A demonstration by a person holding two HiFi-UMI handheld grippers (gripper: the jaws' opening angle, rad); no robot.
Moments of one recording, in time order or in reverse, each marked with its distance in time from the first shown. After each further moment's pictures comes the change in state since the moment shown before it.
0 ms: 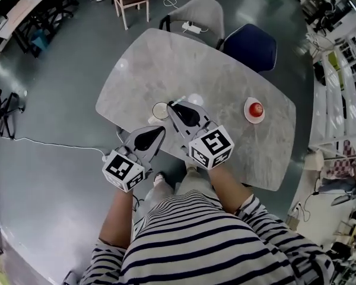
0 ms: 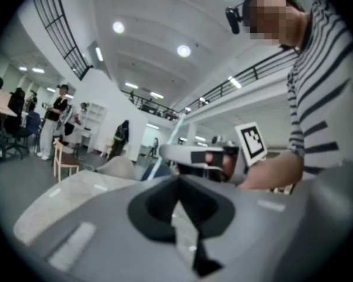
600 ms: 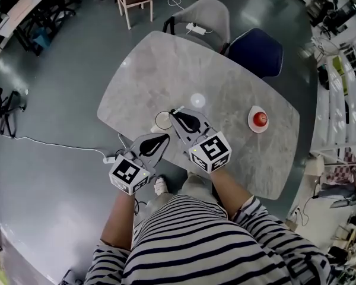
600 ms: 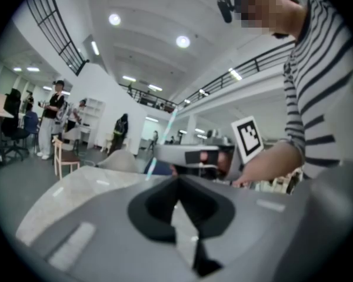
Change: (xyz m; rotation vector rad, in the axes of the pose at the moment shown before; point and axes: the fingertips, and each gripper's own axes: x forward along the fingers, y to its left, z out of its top) left arm 0.028 0.021 -0.022 0.023 0.093 -0.015; right arm 0.025 -0.029 -0.029 -0.041 0.081 0.027
